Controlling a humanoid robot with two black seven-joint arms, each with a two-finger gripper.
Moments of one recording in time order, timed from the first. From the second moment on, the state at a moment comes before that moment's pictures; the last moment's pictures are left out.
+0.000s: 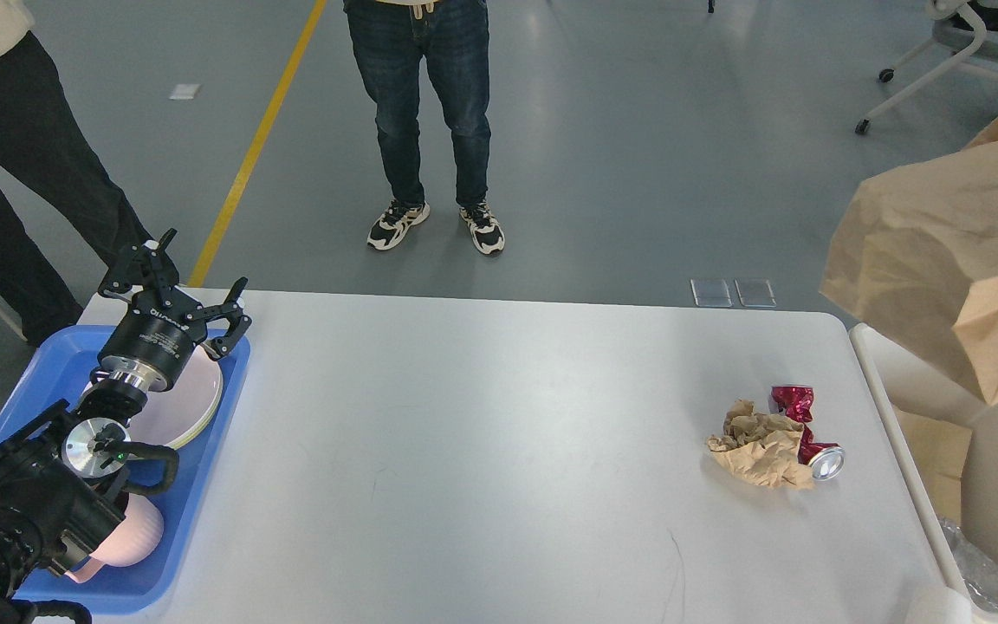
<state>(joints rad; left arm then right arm) -0.72 0.23 -0.82 -0.20 -0.06 -0.73 -0.30 2.83 -0.60 -1.50 1.45 -0.65 0.94 -0.01</state>
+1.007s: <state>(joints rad) -0.72 0.23 -0.82 -0.20 -0.06 -0.73 -0.30 0.59 -0.58 -0.84 0.10 -0.65 -0.14 0.02</state>
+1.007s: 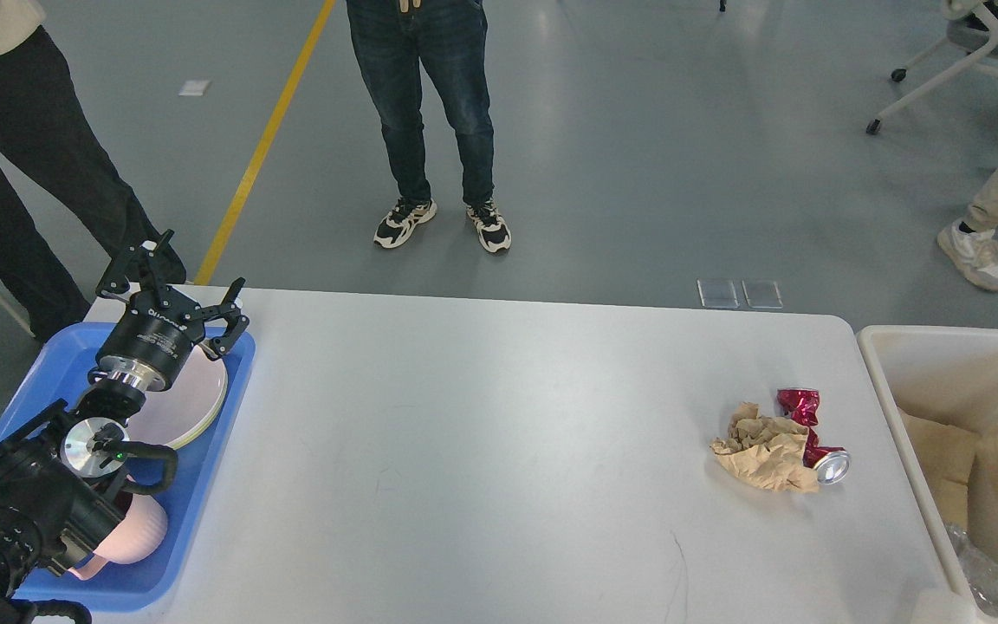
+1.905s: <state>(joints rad) -0.72 0.23 -0.82 -0.20 -0.06 -0.73 -0.30 2.07 -0.92 -0.99 1.19 -1.01 0.59 0.00</state>
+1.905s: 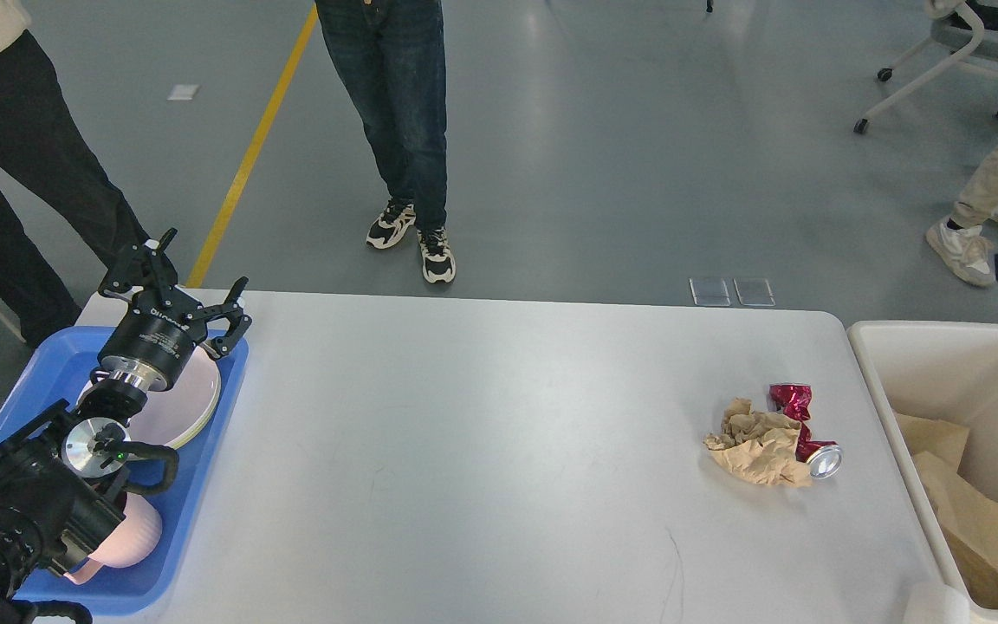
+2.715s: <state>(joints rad) -0.72 0.23 -0.82 -0.20 -0.06 -0.73 -0.30 1.96 -0.66 -1.06 1.25 -0.84 0.51 -0.05</state>
